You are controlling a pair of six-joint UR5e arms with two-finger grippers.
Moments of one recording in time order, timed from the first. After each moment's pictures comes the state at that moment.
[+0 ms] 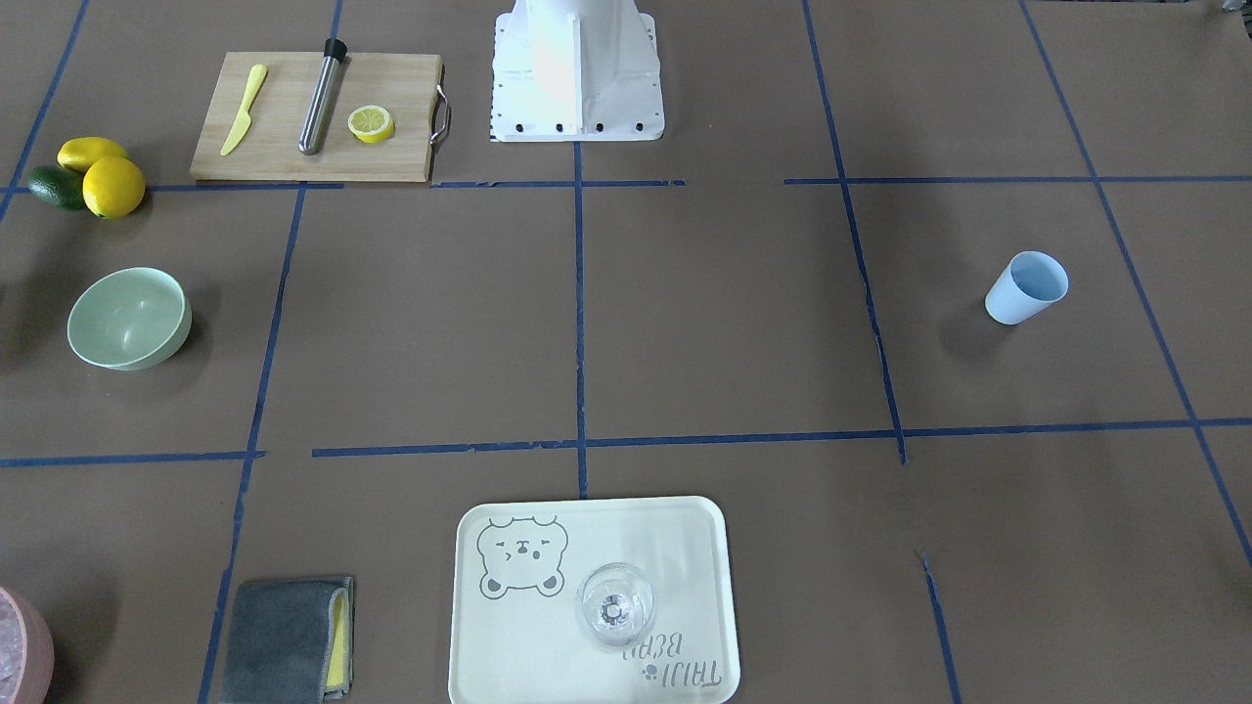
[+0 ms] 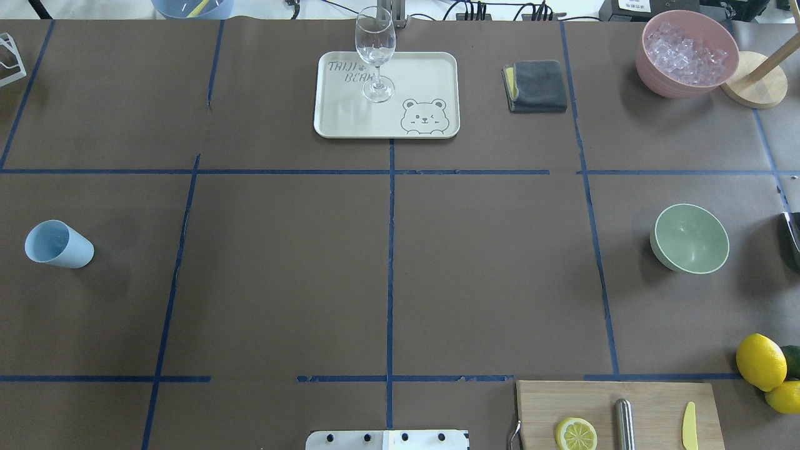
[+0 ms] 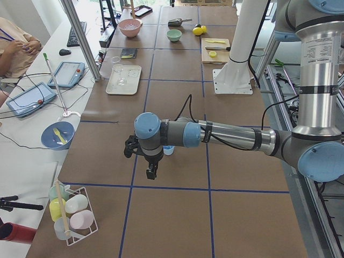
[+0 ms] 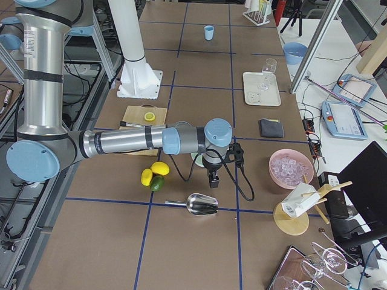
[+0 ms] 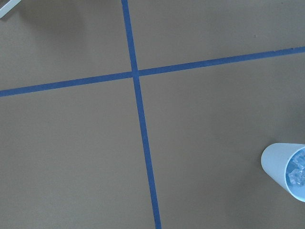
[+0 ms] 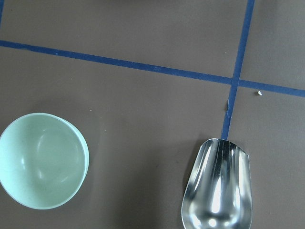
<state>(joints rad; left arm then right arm) -1.54 -1.50 -1.78 -1.47 -2.39 0.11 1.48 -1.66 1.81 -1.63 2.42 -0.05</state>
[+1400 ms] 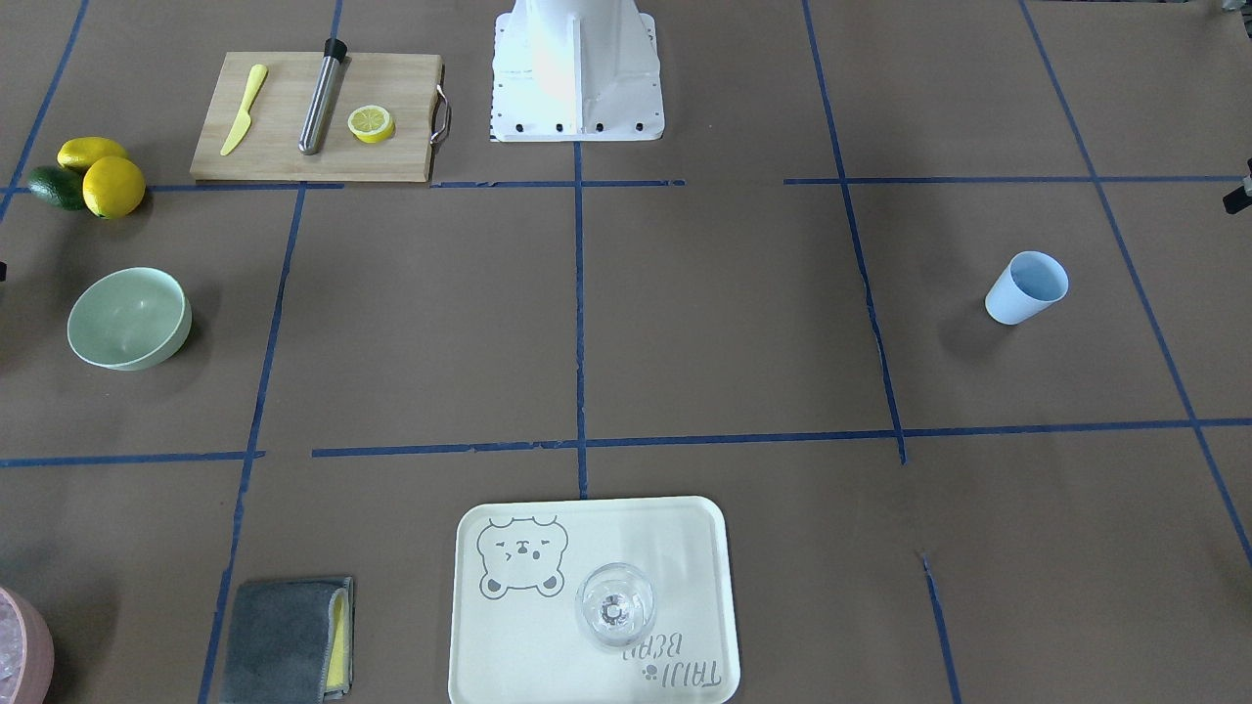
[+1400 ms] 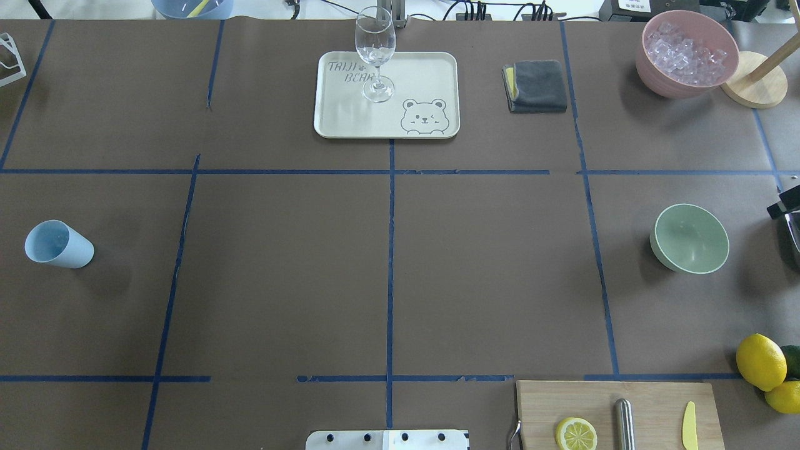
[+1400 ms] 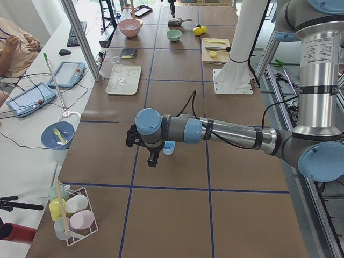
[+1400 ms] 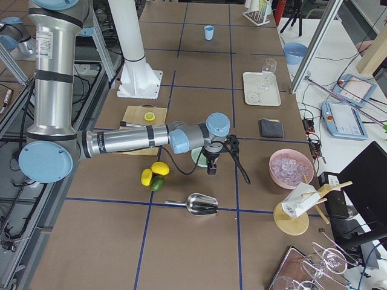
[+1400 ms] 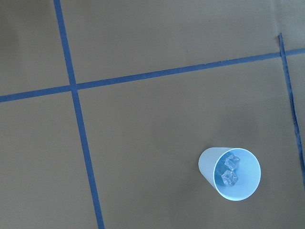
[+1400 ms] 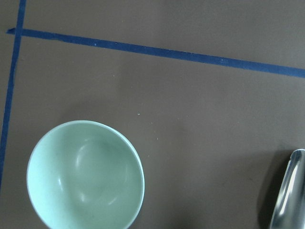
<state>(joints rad) -1.53 -1.50 -1.81 -1.48 -2.55 0.11 1.22 -1.67 1.78 -1.32 2.38 0.38</state>
